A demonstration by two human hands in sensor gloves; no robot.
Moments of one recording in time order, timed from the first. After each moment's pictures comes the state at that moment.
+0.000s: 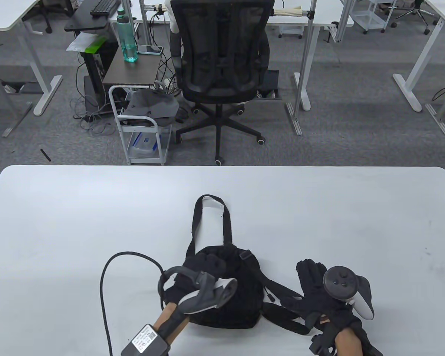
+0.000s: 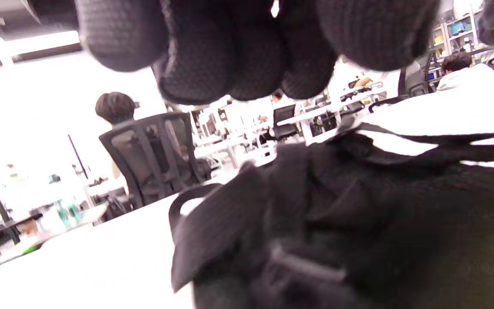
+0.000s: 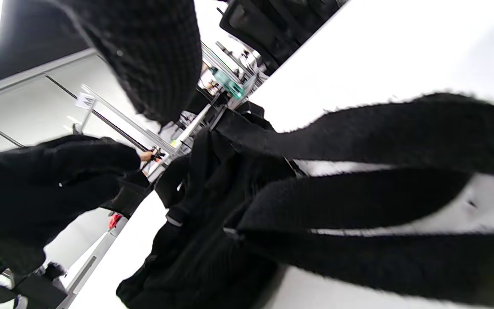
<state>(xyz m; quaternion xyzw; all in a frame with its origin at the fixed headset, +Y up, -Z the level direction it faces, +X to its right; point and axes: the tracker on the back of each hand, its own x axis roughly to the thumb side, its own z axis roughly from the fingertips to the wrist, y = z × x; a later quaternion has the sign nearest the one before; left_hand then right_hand) -0.101 -0.690 -0.320 0.07 -0.19 -0.14 0.97 0.215 -0.737 -0.302 0.10 0.10 0.91 0.40</state>
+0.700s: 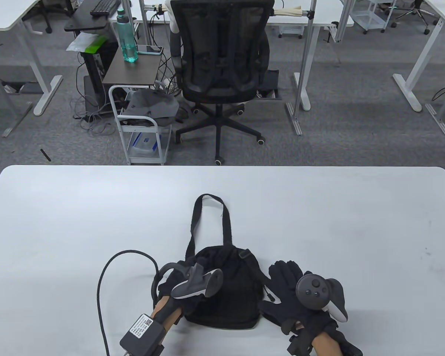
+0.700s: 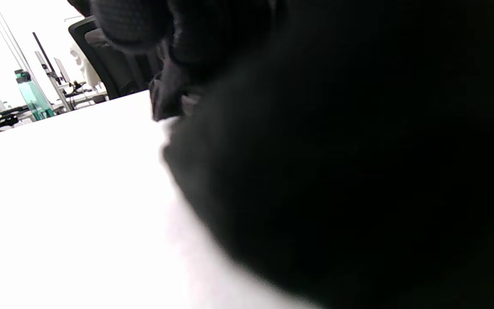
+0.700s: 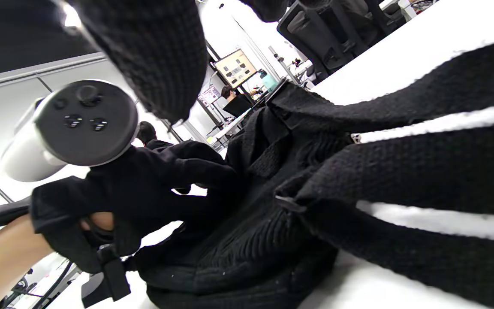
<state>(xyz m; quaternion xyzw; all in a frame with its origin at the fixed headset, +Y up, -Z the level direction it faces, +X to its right) -0.102 -0.784 -0.364 -0.06 -0.19 -0.14 0.97 0.162 -0.742 -0.297 0.18 0.05 0.92 0.35</state>
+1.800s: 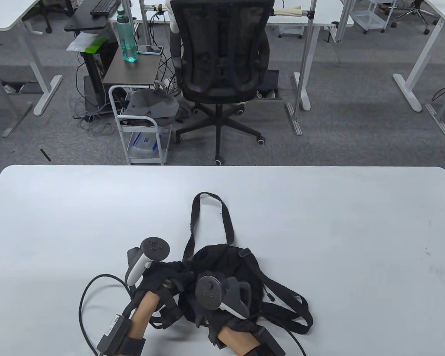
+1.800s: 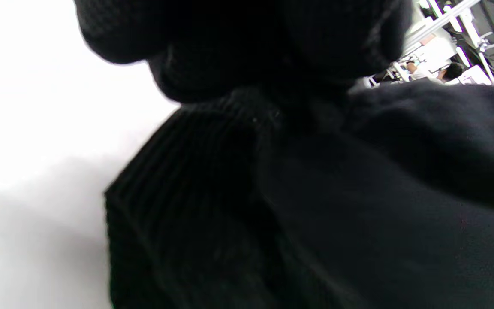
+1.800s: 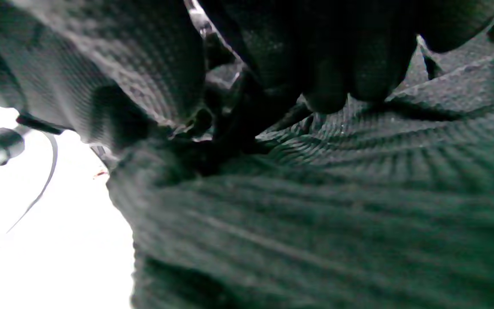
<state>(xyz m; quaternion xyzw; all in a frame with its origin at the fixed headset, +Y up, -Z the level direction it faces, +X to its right) -0.205 -0.780 -0.386 -0.29 0.04 0.37 0.88 -0.031 -0.750 -0.307 0.17 -0.04 0.97 0.18</state>
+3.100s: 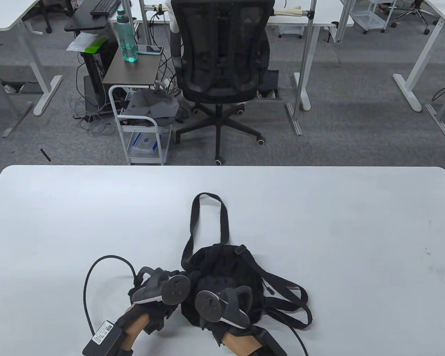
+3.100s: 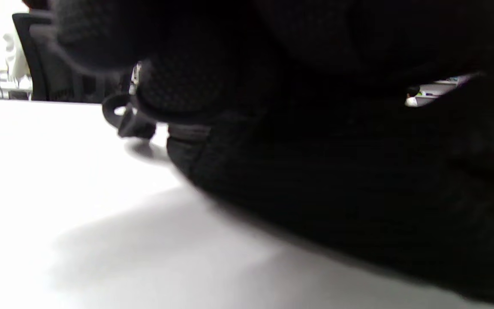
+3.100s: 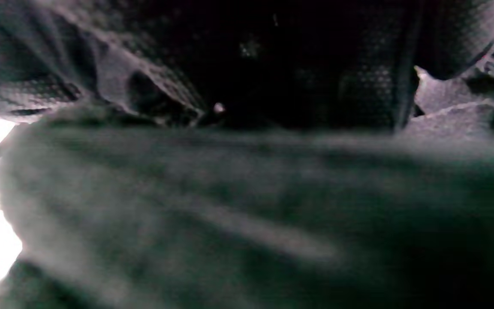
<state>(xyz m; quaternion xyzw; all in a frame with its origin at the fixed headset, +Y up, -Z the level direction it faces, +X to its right) -0.165 -0.773 -0.342 0.00 -0.32 0.01 0.95 -0.021 -0.748 -0.294 0.21 -0.13 0.96 0.14</state>
